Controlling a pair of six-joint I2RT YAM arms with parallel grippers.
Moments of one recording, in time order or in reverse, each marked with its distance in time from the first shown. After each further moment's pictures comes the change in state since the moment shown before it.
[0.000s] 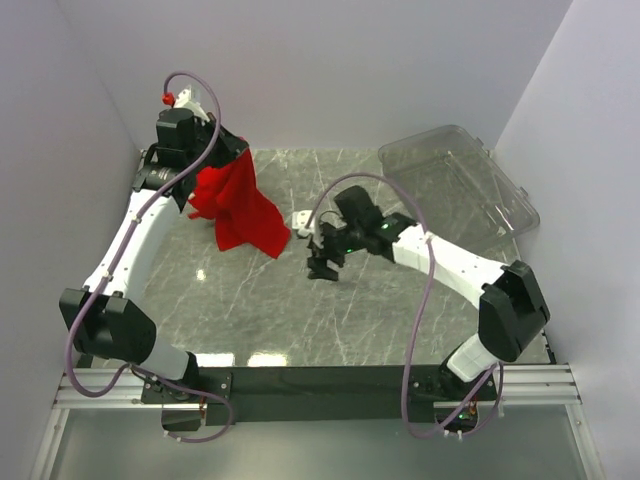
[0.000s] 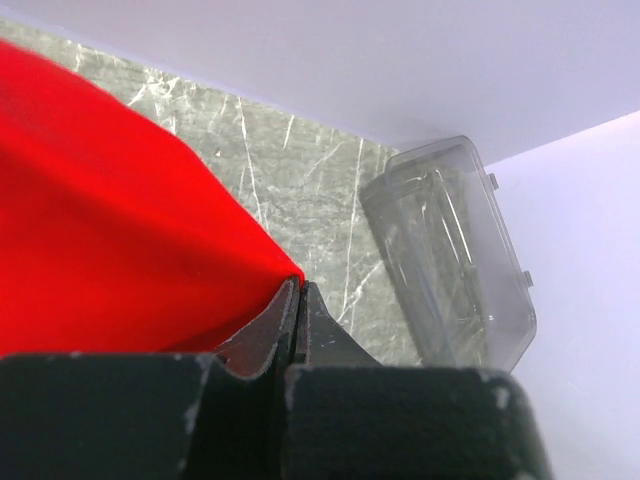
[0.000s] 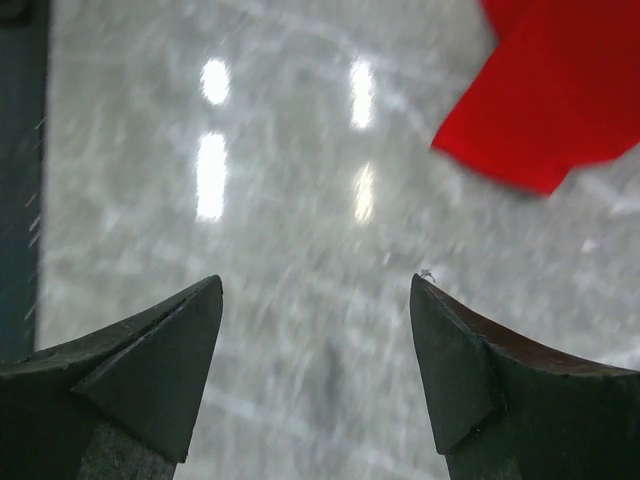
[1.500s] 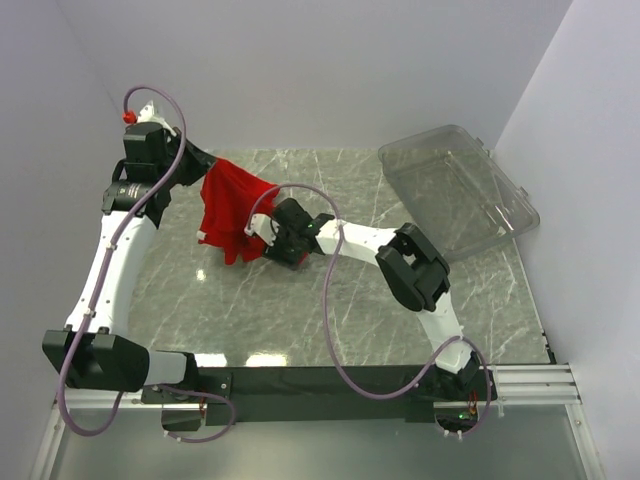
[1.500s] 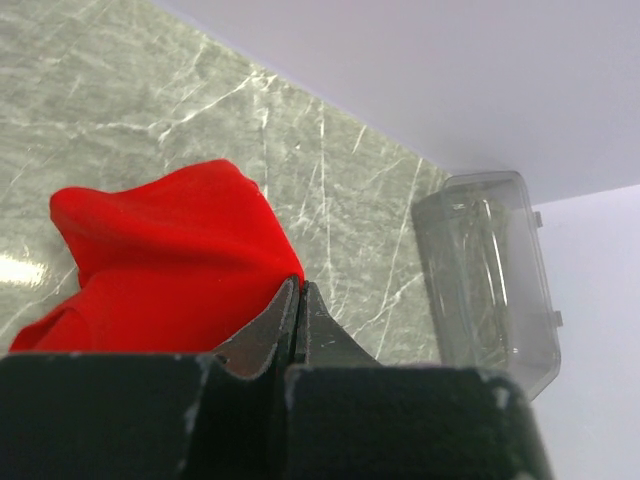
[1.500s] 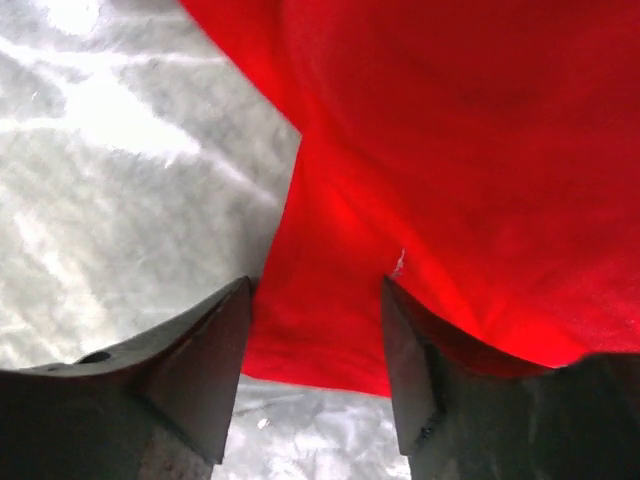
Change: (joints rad) left arm 0.111 -0.164 -0.063 -0.174 -0.065 -0.019; right arm 0.151 0.607 0.372 0.132 0.504 0.173
